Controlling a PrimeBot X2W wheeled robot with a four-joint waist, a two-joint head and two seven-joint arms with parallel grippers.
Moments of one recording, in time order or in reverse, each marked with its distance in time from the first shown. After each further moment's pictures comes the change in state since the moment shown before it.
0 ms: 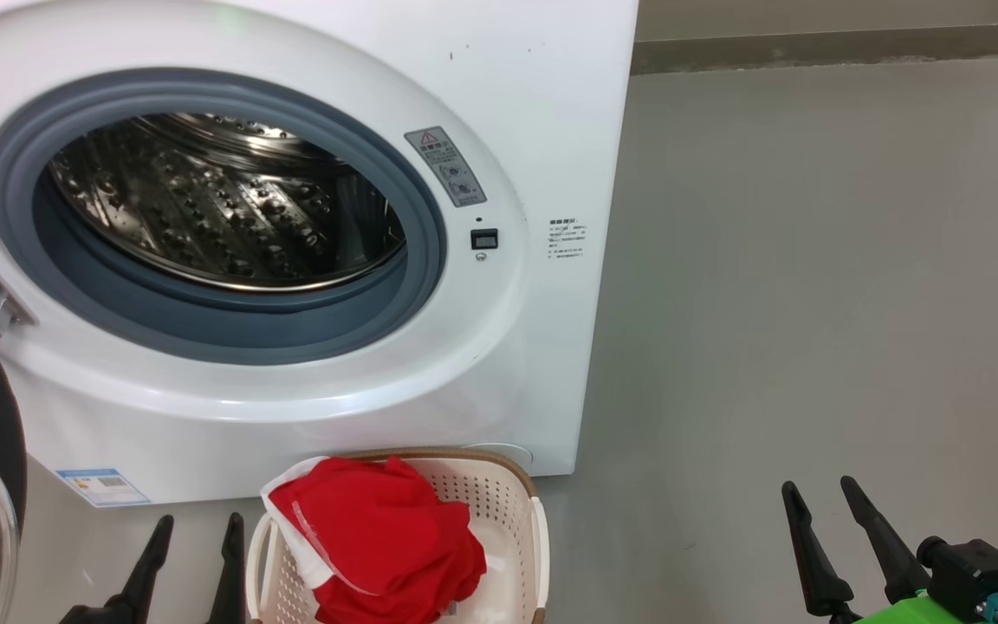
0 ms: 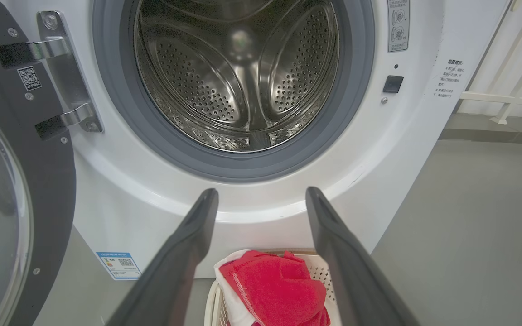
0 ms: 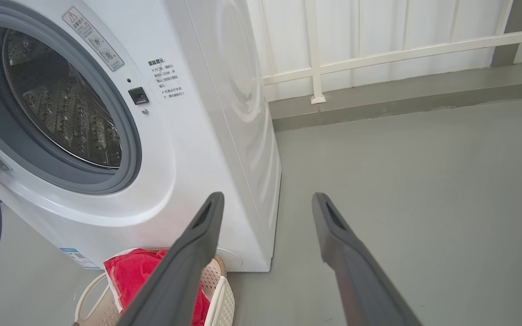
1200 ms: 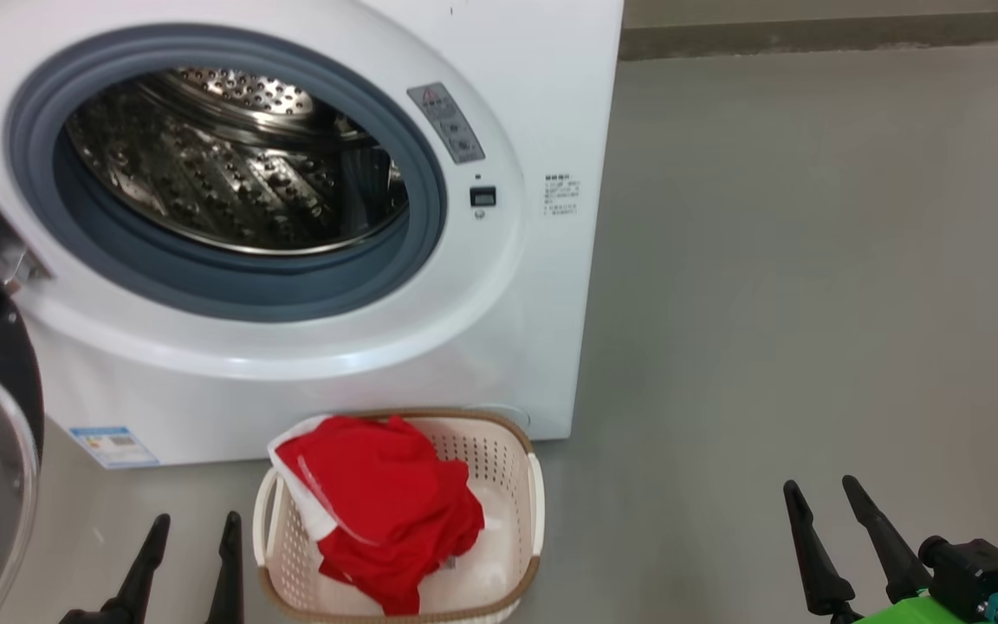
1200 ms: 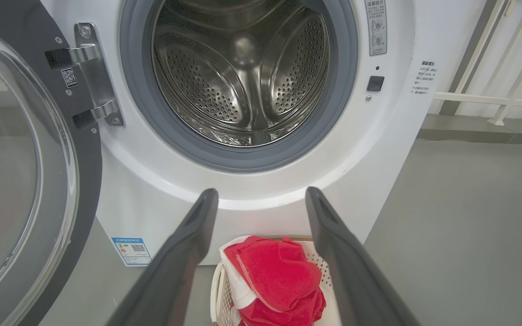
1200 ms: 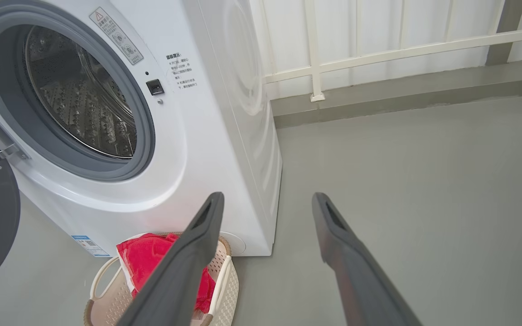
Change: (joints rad) left arm 0.018 -0.013 0.019 -0.034 0.018 0.000 0.000; right arm 0.001 0.001 -0.005 -0.002 0.000 0.000 0.000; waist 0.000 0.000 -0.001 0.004
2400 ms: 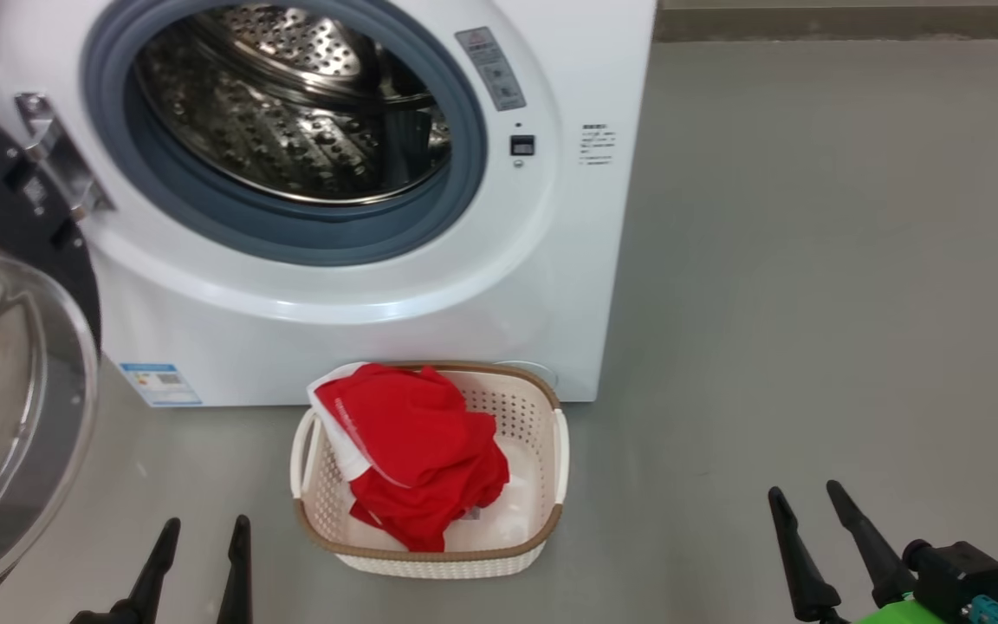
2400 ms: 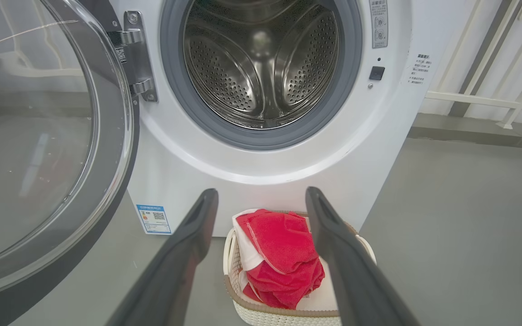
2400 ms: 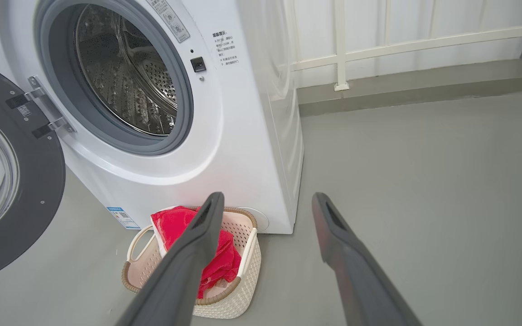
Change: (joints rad) left arm -0.001 -0.009 -0.013 0.006 -0.012 0.000 0.000; right arm 0.000 0.000 0.024 0.004 0.000 0.000 0.000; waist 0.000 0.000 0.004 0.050
